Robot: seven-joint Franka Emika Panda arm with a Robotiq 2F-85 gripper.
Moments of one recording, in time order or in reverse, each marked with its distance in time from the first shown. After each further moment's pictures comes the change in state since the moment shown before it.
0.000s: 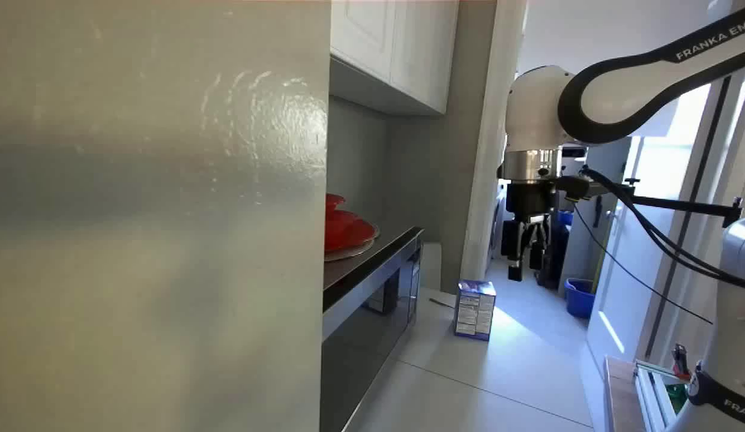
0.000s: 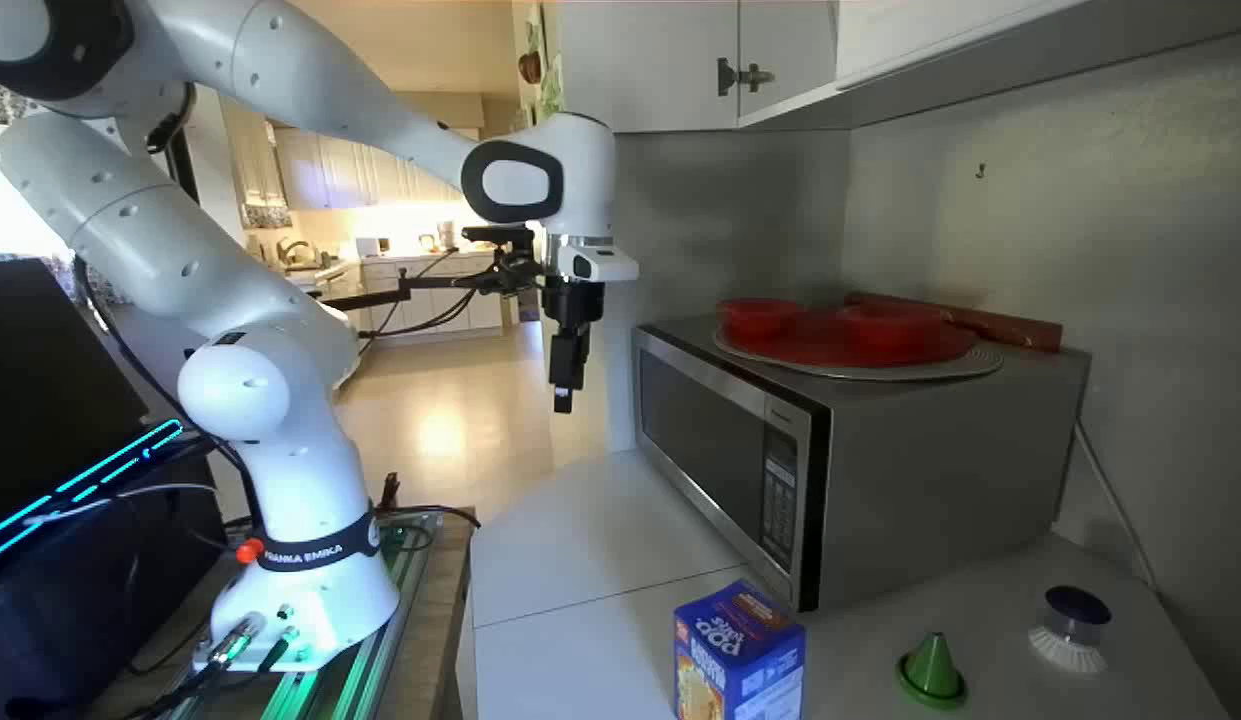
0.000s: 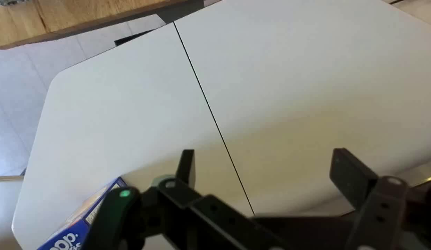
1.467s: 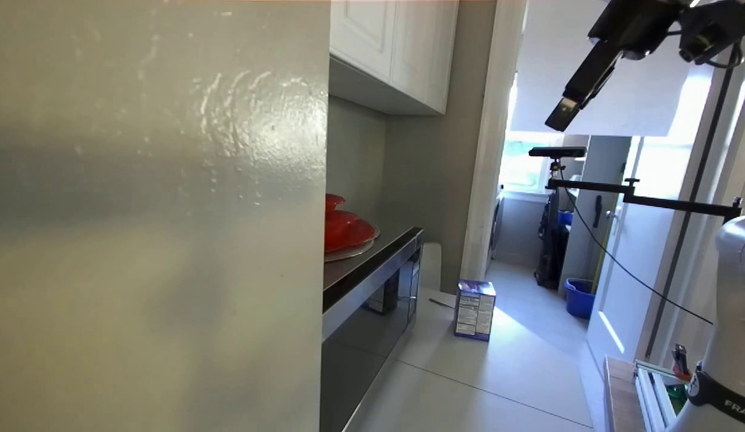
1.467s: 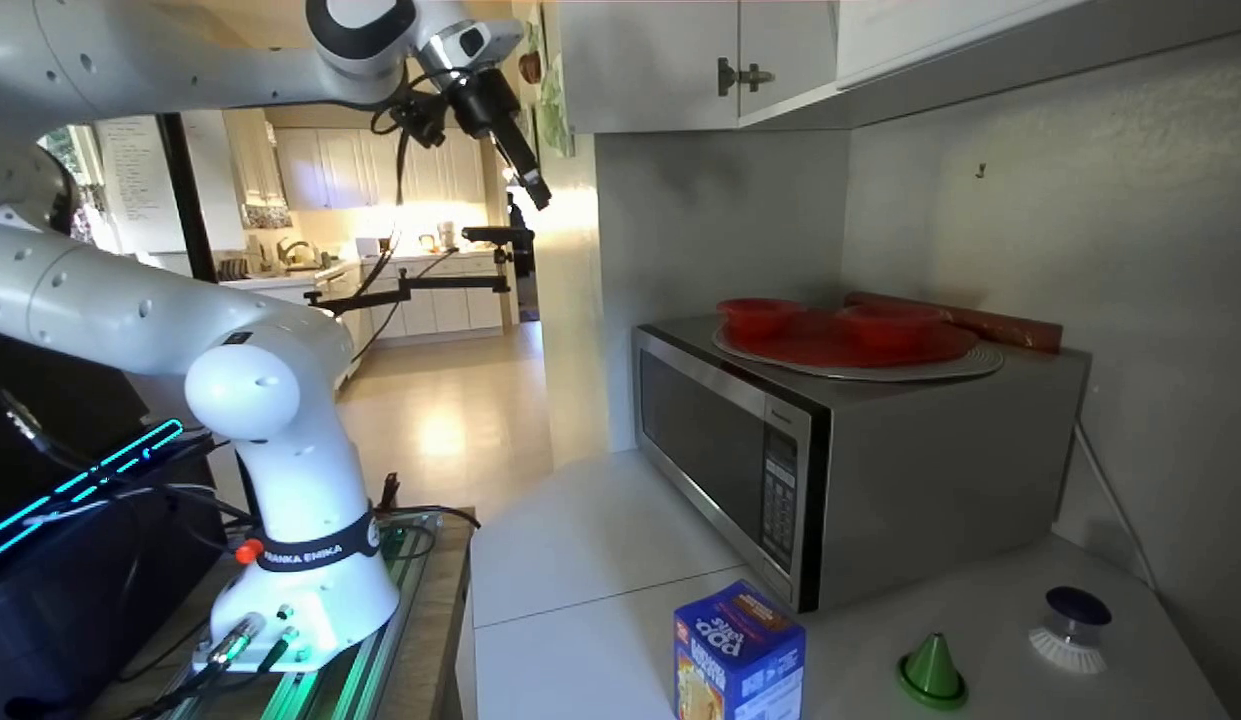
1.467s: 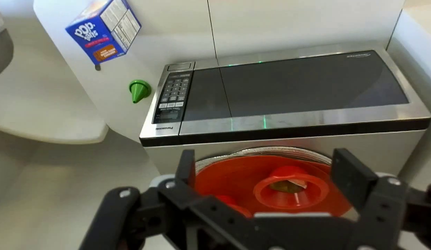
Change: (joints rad) arm 0.083 -0.487 0.132 0.226 -0.069 -0.133 -0.067
